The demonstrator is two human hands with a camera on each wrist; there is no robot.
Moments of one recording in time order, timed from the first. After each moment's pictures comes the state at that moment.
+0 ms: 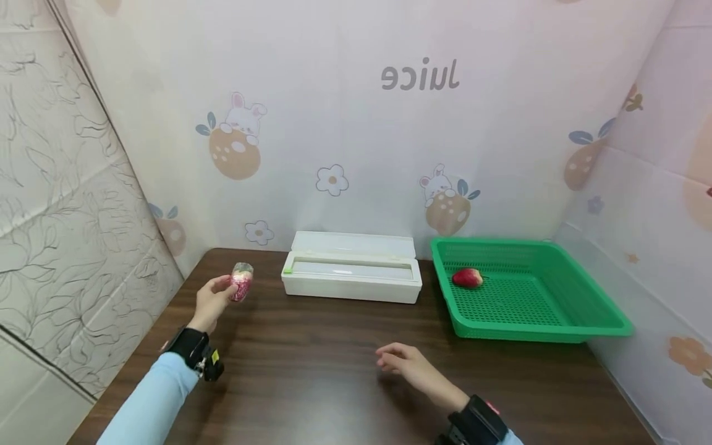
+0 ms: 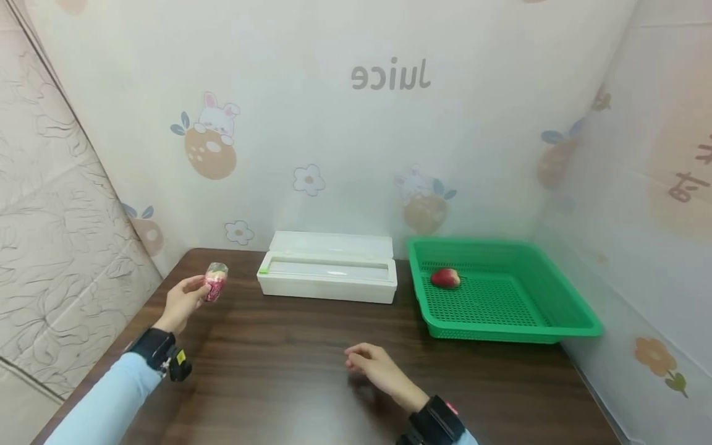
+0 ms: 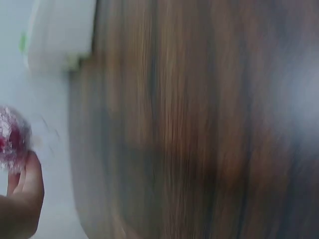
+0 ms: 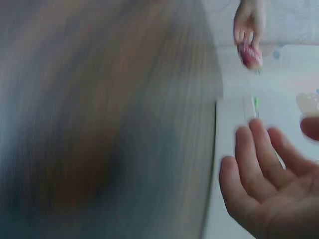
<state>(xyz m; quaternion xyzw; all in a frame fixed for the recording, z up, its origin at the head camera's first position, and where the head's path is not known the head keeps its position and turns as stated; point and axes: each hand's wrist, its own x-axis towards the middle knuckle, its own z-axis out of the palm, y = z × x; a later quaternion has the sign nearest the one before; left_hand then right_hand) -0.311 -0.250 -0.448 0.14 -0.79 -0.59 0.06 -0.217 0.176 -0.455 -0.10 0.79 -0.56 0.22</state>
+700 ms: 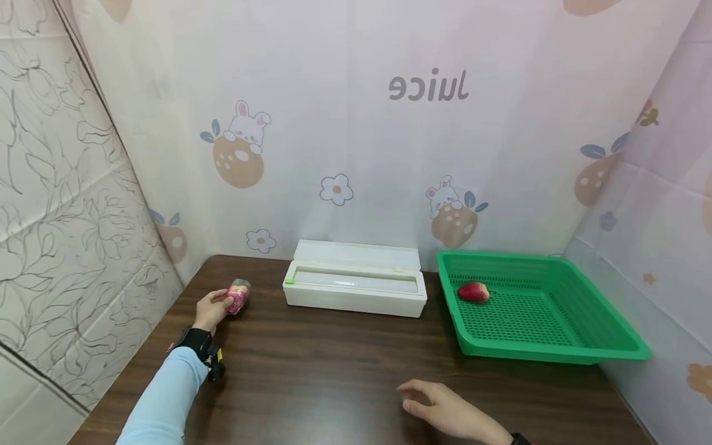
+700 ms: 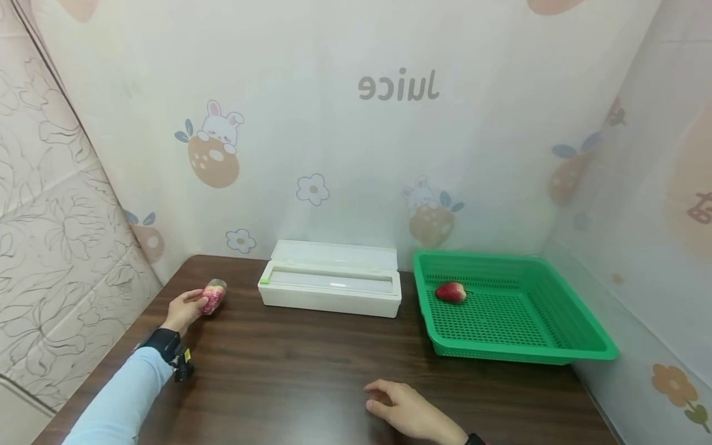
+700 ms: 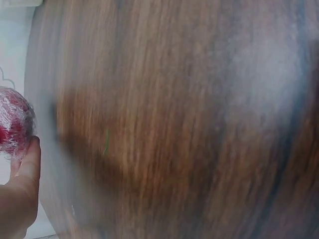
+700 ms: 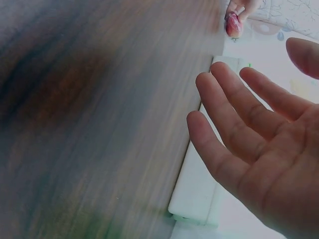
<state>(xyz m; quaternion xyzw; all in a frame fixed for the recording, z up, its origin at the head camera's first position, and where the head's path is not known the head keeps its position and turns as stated) -0.341 -0.270 -0.480 0.20 -0.78 -0.60 0.05 -0.202 0.220 -0.443 -0.22 0.85 -0.40 0.27</state>
